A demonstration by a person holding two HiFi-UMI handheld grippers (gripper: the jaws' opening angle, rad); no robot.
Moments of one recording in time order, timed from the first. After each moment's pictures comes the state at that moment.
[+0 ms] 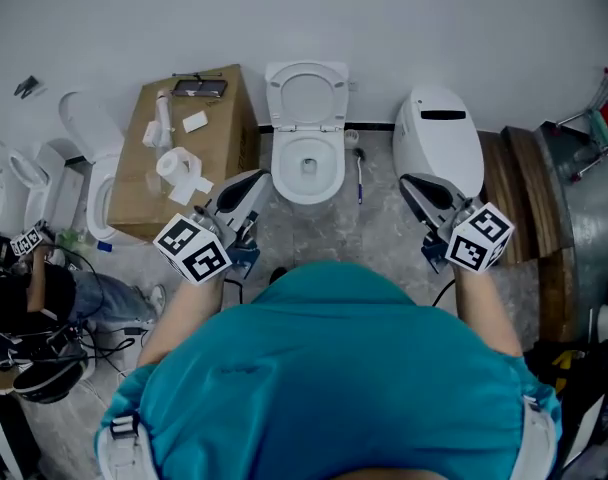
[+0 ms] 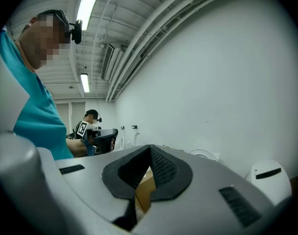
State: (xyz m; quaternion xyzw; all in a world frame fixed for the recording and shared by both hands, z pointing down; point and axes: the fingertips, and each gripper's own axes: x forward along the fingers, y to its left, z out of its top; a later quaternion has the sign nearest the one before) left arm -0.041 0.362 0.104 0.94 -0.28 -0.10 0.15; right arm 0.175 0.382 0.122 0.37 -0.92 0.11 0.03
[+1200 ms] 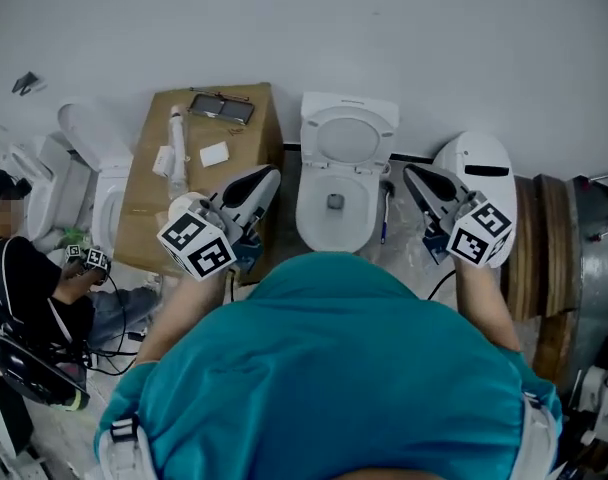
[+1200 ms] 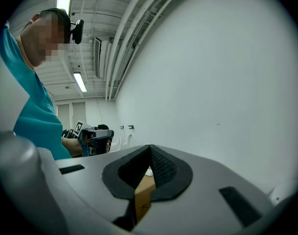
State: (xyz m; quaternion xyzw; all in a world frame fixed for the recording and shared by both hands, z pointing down) left arm -0.107 0.056 0.130 0.93 -0.32 -0.09 0.15; right arm 0.103 0.038 0.146 0.32 -0.94 0.11 0.03
